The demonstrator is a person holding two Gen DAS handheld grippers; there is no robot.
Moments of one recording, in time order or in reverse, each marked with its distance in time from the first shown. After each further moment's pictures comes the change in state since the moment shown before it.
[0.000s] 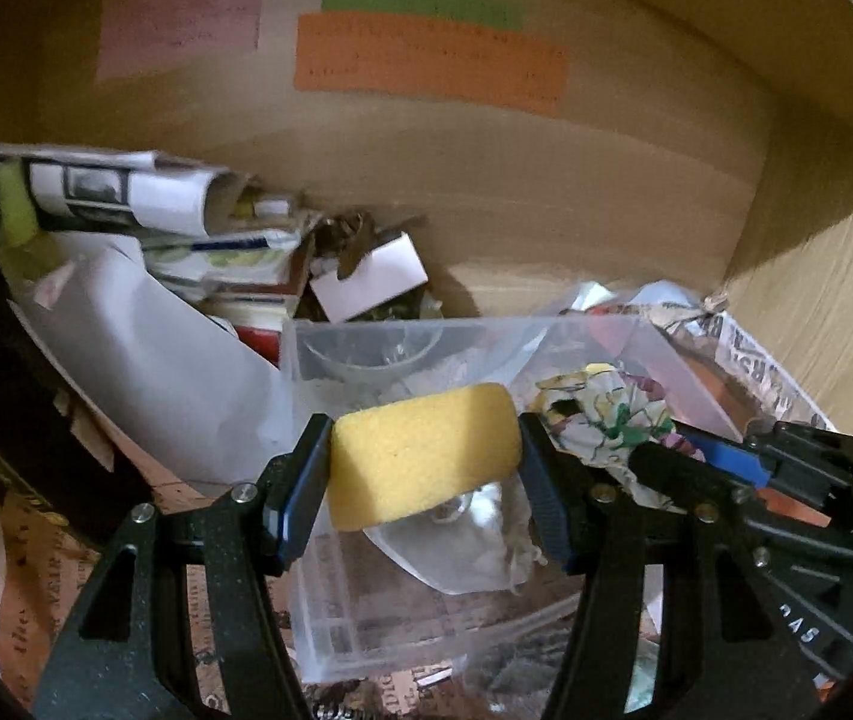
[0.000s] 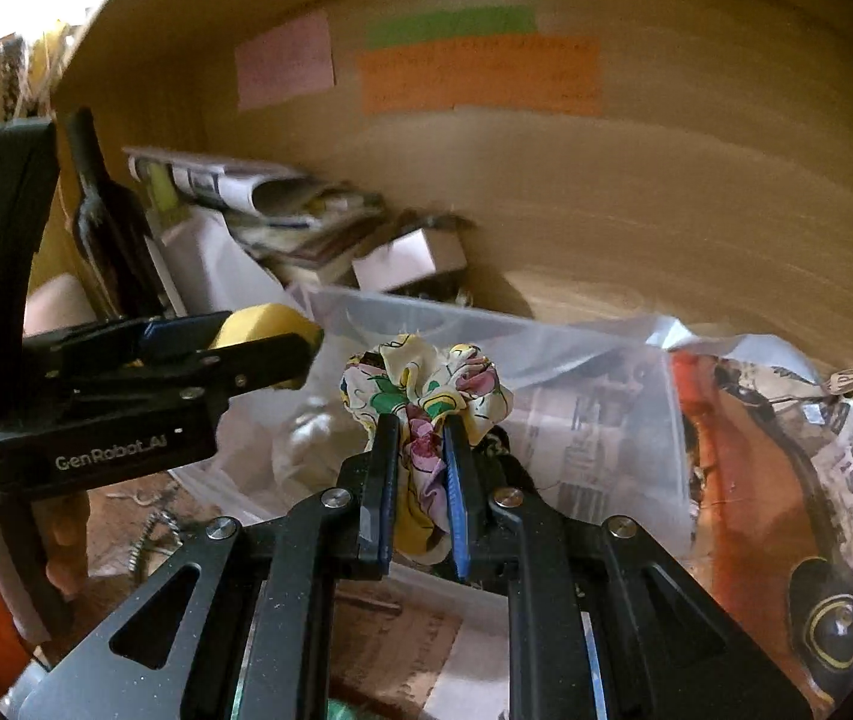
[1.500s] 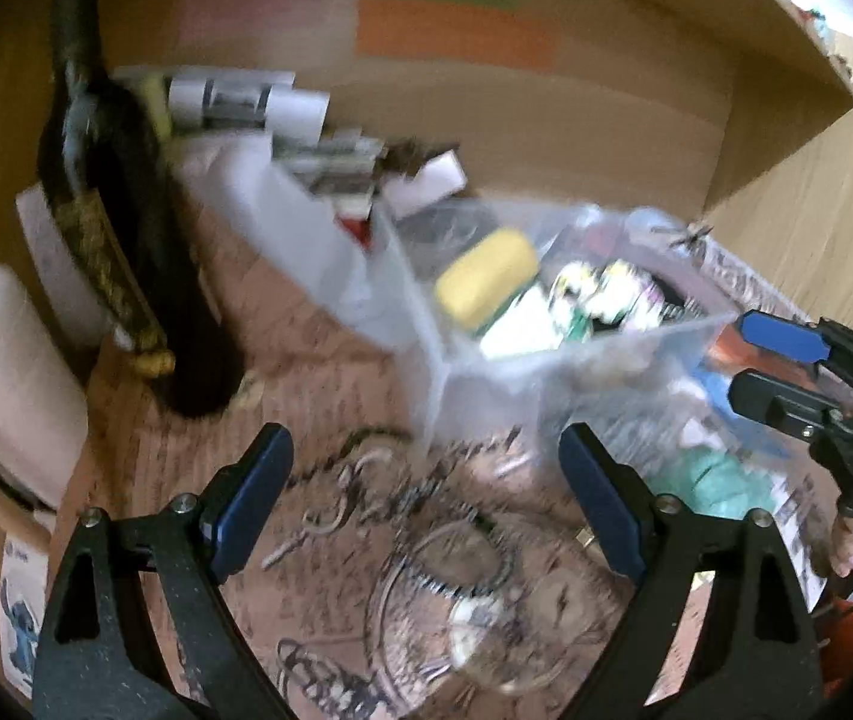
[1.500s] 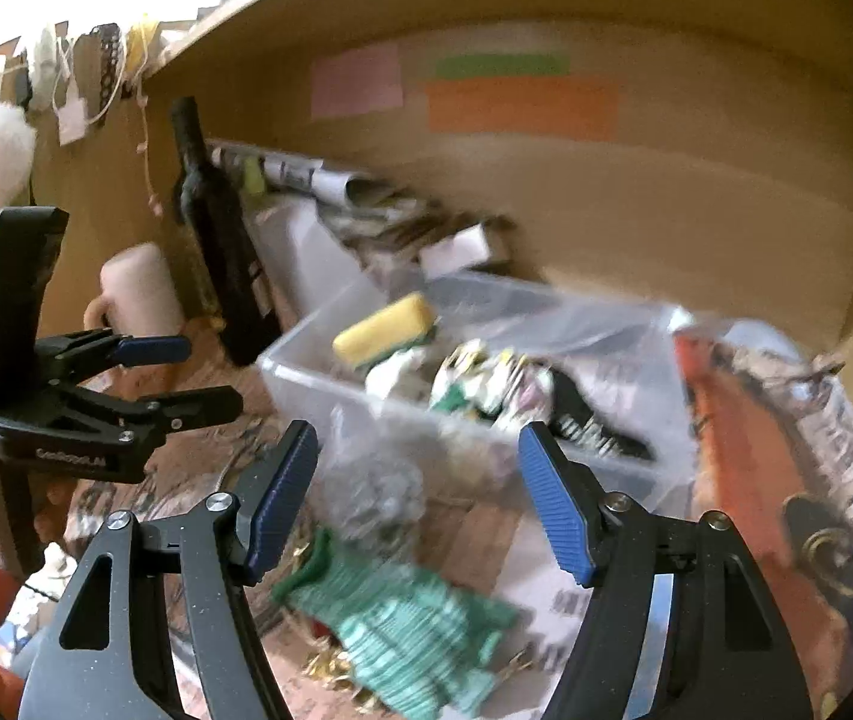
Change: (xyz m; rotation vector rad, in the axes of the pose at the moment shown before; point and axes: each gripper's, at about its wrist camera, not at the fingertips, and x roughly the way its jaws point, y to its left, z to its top) left arm -0.079 0.036 -0.083 0.040 0.063 0.020; right arm -0.059 0.033 -0.042 -0.031 -0.040 0.050
